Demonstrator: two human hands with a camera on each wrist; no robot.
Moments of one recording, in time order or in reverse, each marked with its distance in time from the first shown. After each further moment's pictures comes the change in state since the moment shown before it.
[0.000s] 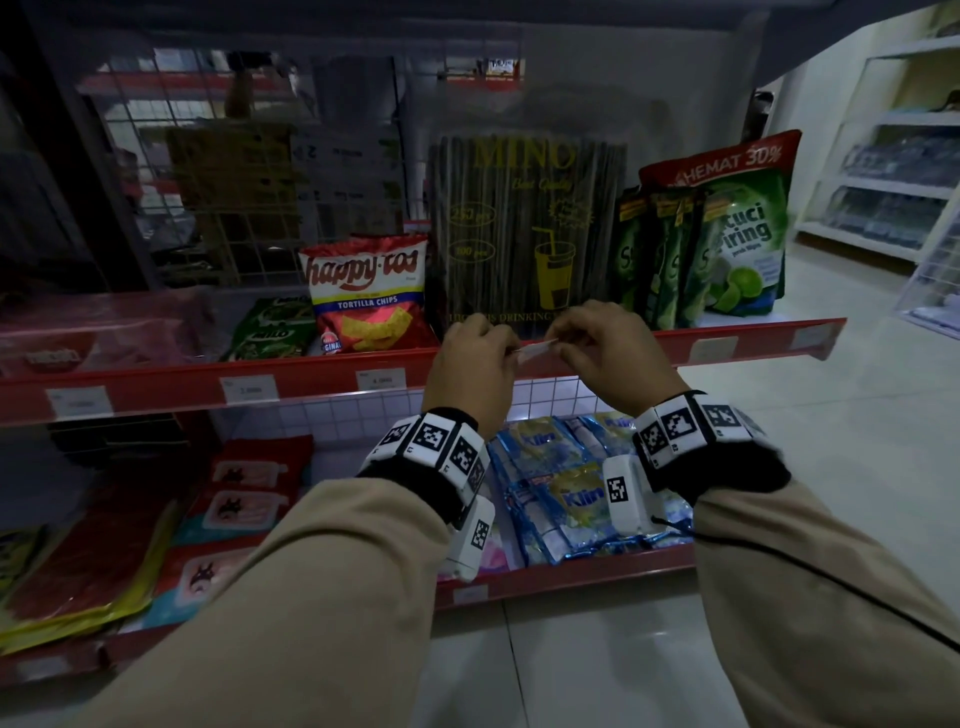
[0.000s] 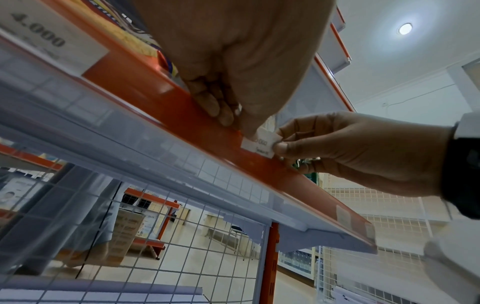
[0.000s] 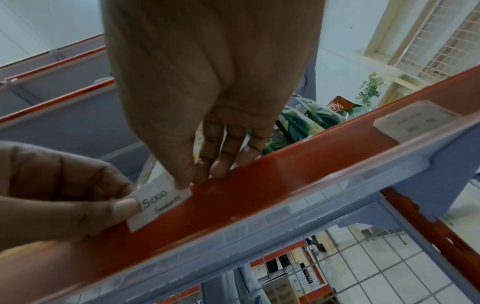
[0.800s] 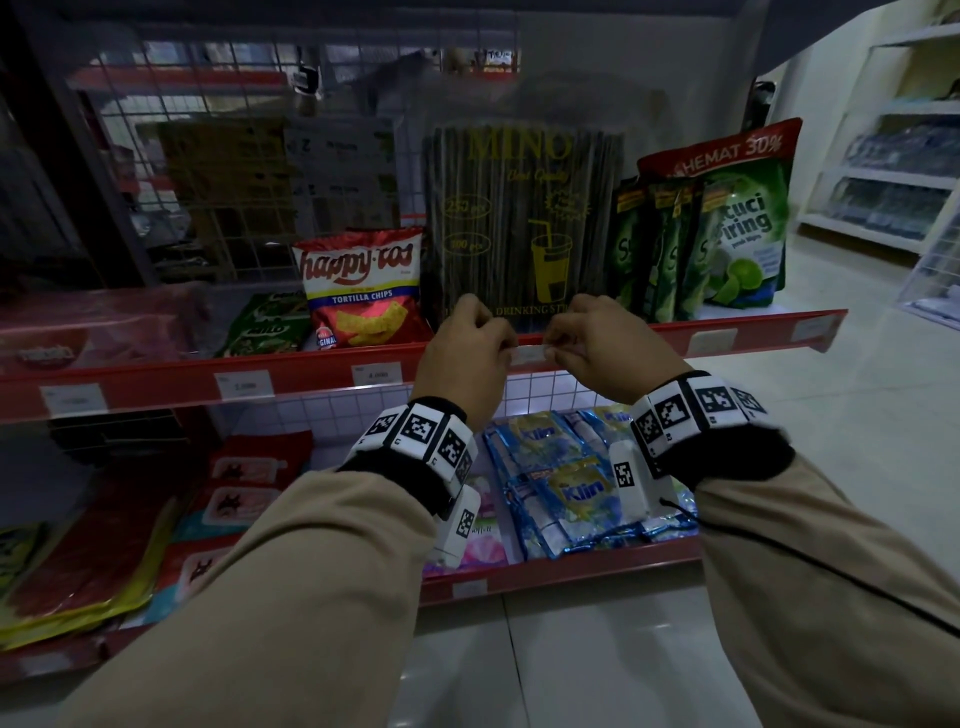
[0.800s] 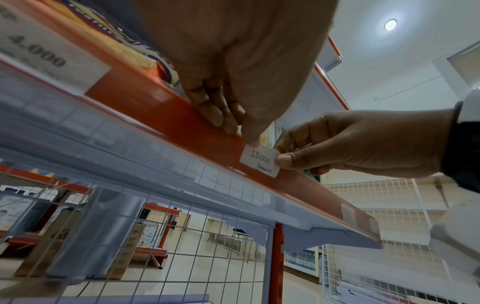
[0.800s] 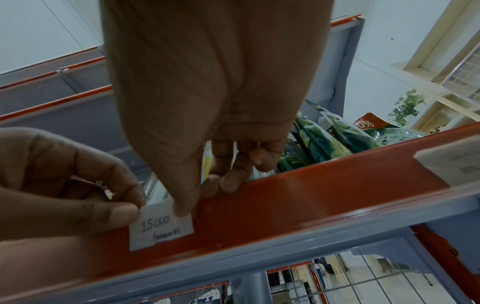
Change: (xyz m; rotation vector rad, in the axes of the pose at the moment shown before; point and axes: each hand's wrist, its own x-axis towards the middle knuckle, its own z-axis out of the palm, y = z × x) left_hand 0.001 0.001 -0.009 0.052 -0.022 0.040; right_hand 0.006 -0.005 -0.007 -0.264 -0.216 0.012
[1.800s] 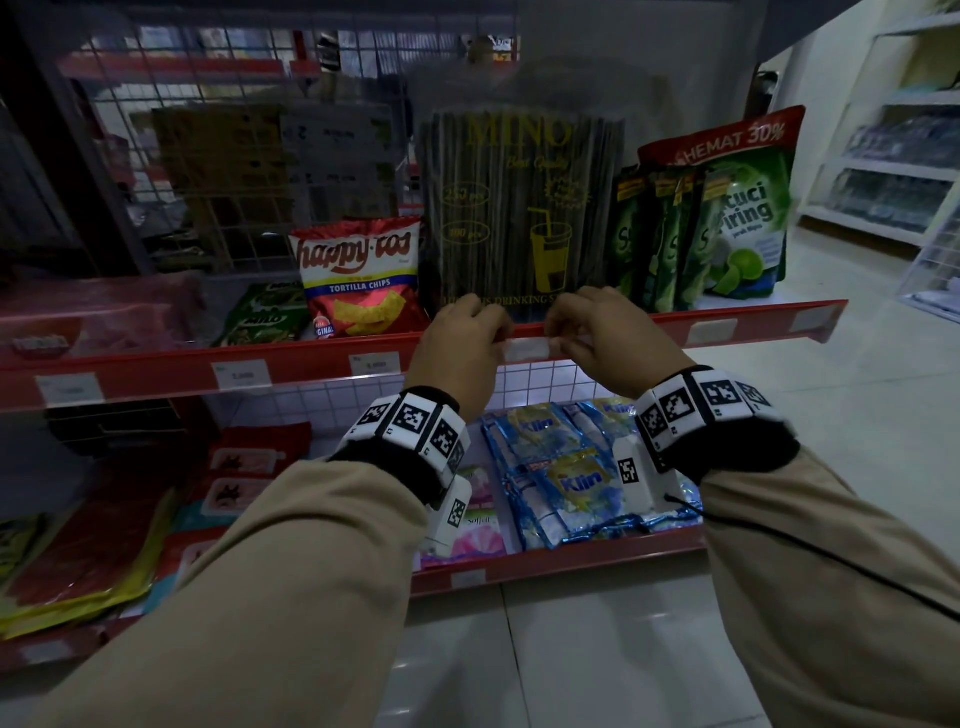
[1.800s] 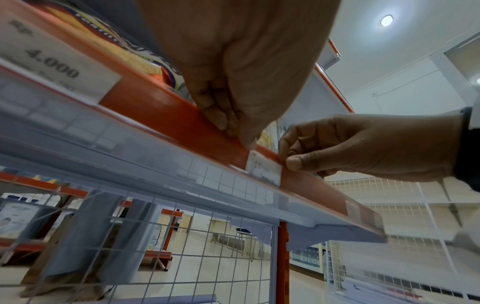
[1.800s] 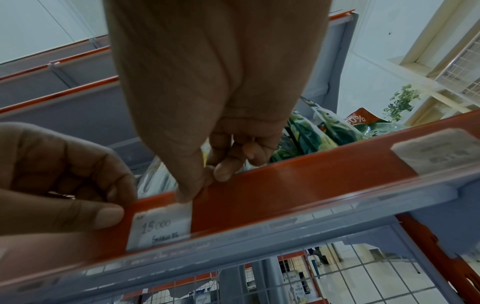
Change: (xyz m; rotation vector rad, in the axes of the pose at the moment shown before) left_hand 0.000 -0.007 0.000 0.031 -0.029 0.025; right_hand -0.004 0.005 0.004 0.070 0.051 -0.027
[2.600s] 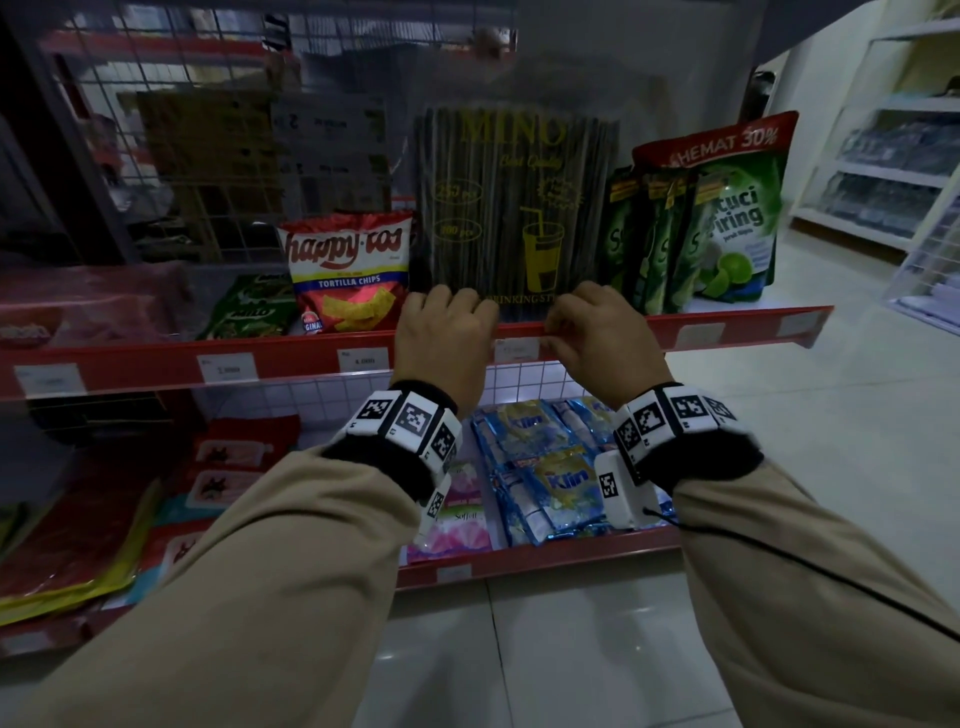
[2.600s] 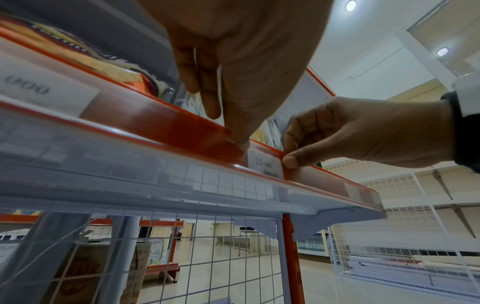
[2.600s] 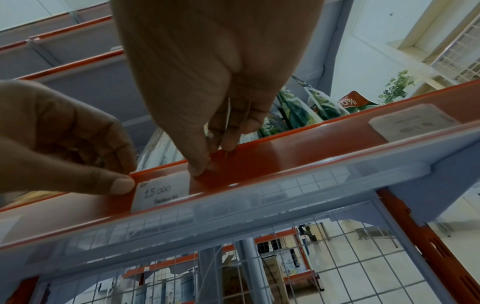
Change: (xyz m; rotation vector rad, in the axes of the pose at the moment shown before) left_hand 0.001 0.006 -0.005 0.471 0.071 0.071; right_hand -0.005 0.001 0.011 -0.039 0.208 0.049
